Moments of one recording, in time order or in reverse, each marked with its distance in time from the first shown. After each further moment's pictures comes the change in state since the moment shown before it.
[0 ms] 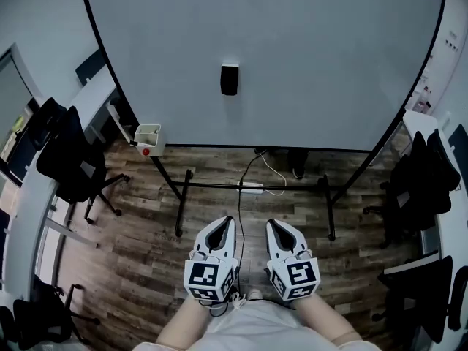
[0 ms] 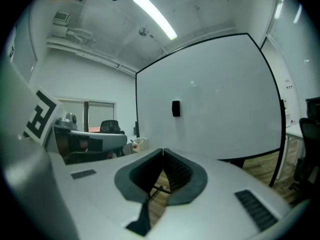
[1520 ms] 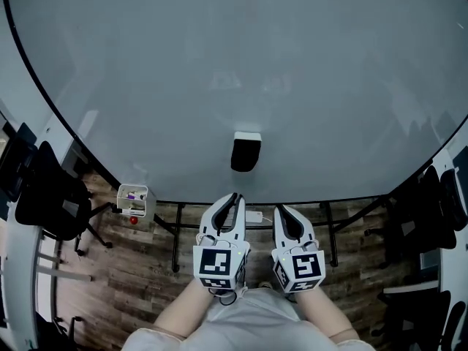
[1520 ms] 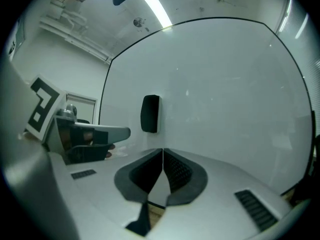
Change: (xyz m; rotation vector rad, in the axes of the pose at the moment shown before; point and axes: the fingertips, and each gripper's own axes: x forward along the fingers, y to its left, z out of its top) left arm 0.270 0.149 0.110 0.076 -0.109 -0.049; right arm 0.274 -0.110 0.096 -0.067 -0.073 -0.135
